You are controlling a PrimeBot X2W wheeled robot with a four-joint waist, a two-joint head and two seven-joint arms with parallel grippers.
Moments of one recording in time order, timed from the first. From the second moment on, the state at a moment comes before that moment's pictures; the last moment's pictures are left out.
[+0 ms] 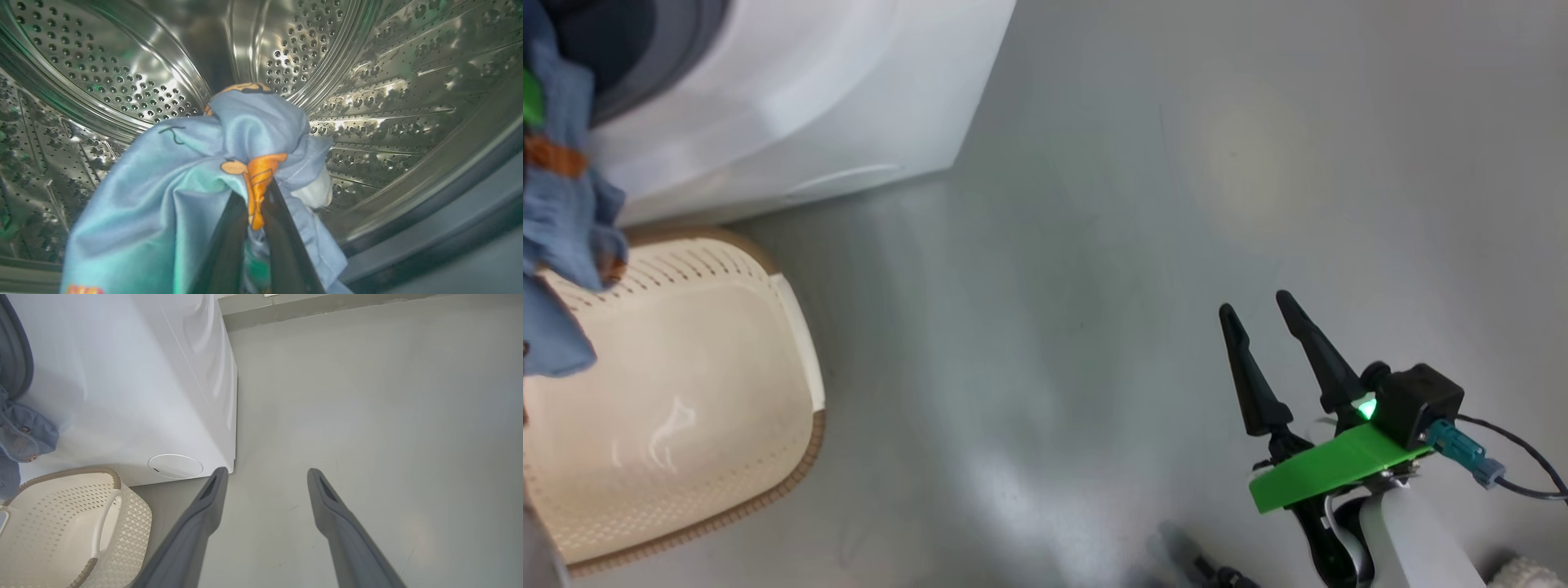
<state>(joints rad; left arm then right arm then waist) -1.12 0.28 0.05 0.76 -0.08 -0.09 -0.11 -0.24 -0.05 0.13 0.19 0.30 0.13 -0.25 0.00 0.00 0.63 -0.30</state>
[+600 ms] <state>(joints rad) -1.37 0.32 -0.03 0.83 -0.01 -0.05 -0.23 -0.29 -0.05 0.19 0.19 0.33 0.13 -0.25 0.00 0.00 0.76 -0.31</state>
